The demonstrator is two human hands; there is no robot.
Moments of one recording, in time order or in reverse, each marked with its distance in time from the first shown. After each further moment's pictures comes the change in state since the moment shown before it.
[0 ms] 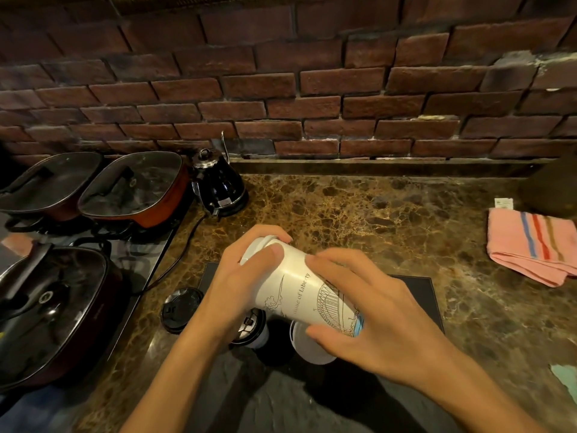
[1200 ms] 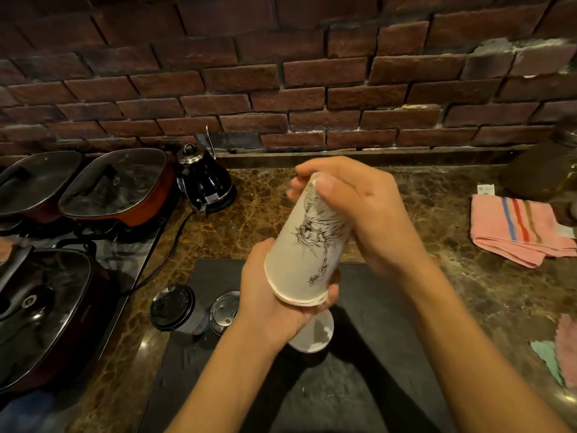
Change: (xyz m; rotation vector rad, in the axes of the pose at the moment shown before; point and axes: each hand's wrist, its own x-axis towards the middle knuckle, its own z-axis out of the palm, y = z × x) left_hand 0.008 -0.011 0.068 -0.802 0.081 -0.538; right_hand 0.073 0.005 -0.034 0.767 0.227 0.216
